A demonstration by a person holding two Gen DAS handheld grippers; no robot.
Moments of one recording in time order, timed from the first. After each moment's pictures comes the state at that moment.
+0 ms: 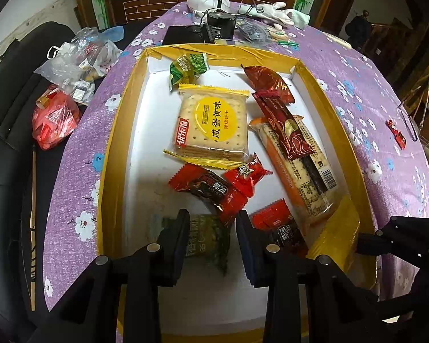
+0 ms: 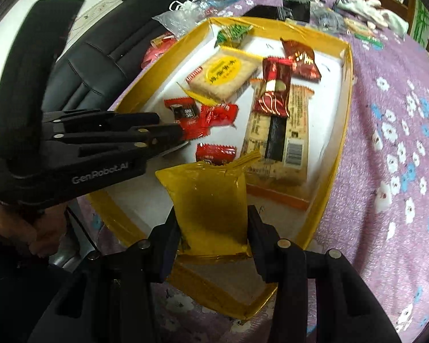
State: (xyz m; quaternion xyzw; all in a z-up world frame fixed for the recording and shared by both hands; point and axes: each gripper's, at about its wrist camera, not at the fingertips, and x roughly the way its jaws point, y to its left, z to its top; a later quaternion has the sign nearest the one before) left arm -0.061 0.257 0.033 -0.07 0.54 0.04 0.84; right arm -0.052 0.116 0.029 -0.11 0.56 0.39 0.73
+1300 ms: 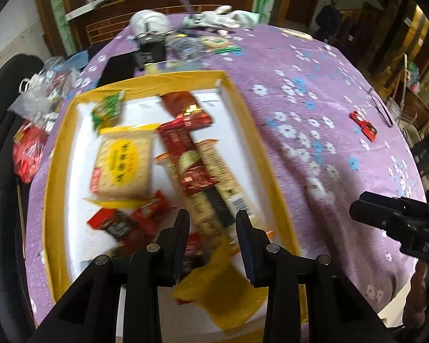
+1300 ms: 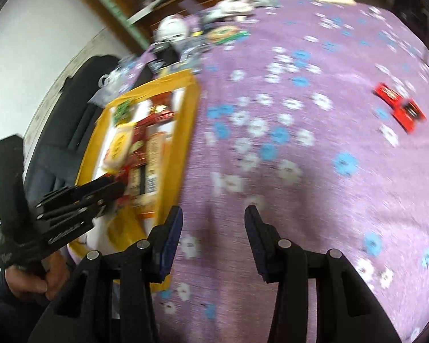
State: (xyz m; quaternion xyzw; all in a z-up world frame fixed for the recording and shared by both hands) left arm -0.029 0.170 0.058 -0.03 0.53 -0.02 0.85; right arm -0.007 -0.044 0.052 0.09 0.55 0.23 0.80
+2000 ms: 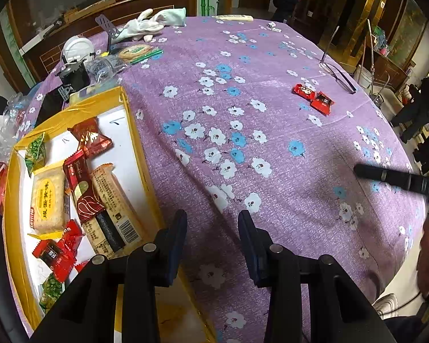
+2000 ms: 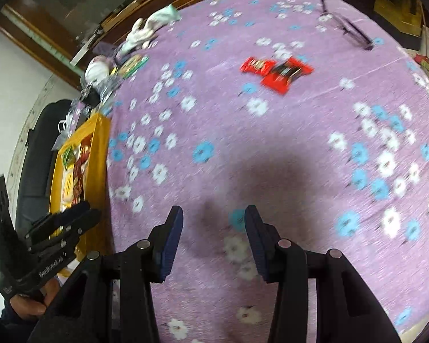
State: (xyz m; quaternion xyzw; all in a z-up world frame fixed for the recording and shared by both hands) left arm -0.017 0.073 0.060 0.03 0.53 -0.10 0.85; right arm 0.002 -0.174 0.049 0.16 0.55 0.12 0.81
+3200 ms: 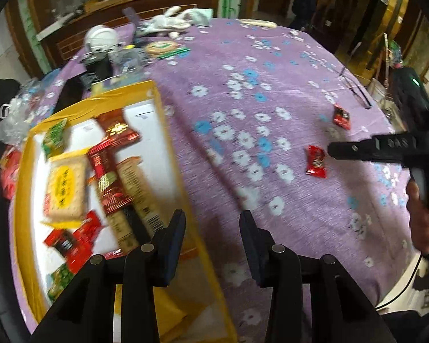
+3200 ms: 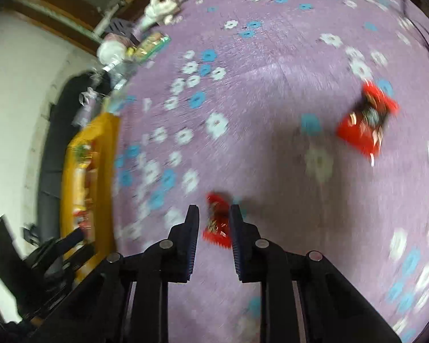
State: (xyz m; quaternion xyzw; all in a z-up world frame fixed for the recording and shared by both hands) left arm -0.011 0.098 0.063 0.00 0.53 -0.07 0.84; right arm 0.074 -0.153 0.024 0.18 0.59 0.22 0.76
